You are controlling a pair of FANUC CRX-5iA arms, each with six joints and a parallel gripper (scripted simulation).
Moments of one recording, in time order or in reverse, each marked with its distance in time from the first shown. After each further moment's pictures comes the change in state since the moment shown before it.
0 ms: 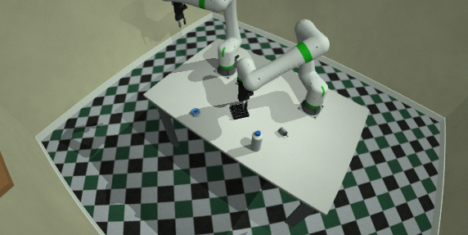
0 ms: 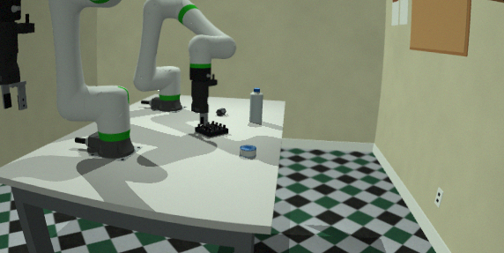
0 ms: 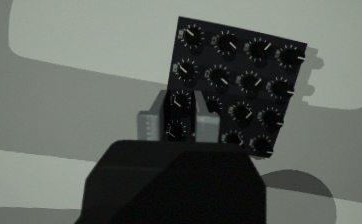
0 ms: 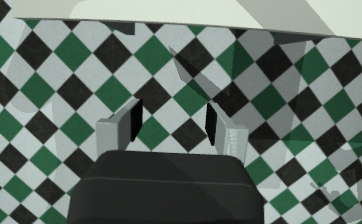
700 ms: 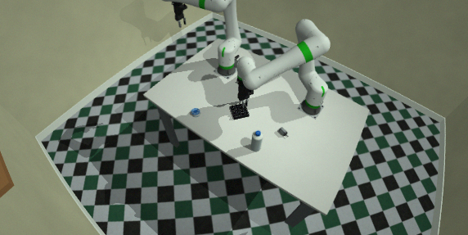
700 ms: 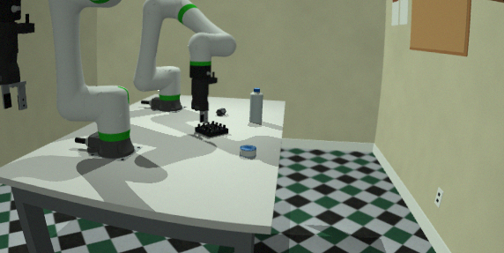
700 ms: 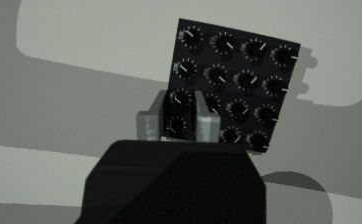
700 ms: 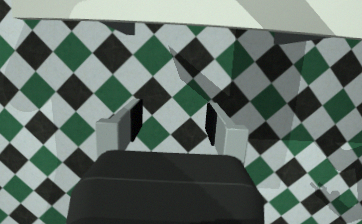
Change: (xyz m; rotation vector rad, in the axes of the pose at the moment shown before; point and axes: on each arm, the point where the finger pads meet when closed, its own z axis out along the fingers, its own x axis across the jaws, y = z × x) left arm 0.000 0.000 -0.010 0.000 0.000 0.000; right arm 0.000 0.000 0.000 0.000 0.000 0.000
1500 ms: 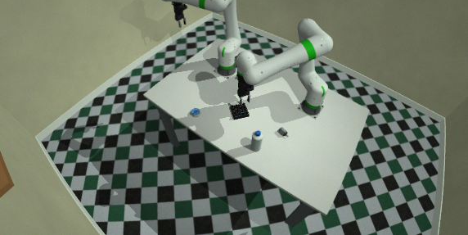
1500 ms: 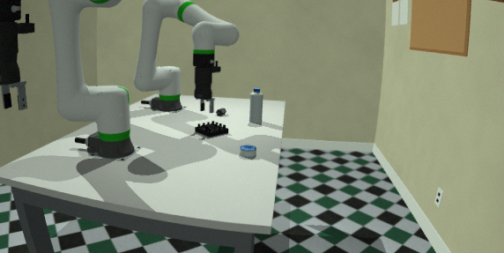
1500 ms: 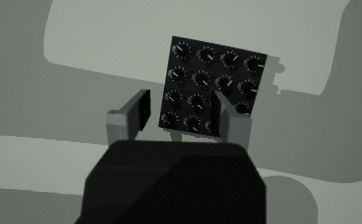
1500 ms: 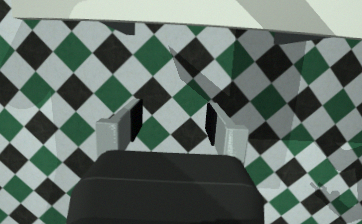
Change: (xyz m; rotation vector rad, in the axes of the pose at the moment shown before) left arm 0.008 -0.011 -0.050 0.000 0.001 0.000; right arm 0.000 0.000 0.000 0.000 0.000 0.000
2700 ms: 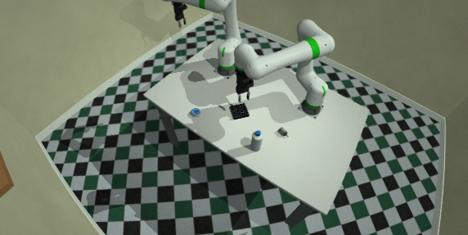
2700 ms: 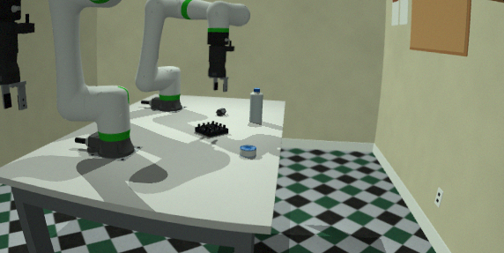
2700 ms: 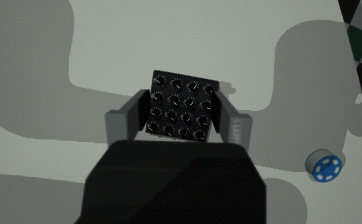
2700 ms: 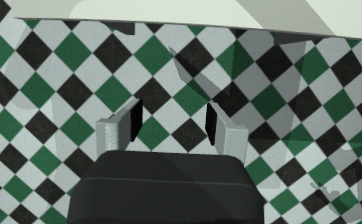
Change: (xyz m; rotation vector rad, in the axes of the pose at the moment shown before) left arm 0.035 -0.049 -0.093 0.000 -0.001 0.000; right arm 0.000 0.000 0.000 0.000 0.000 0.000
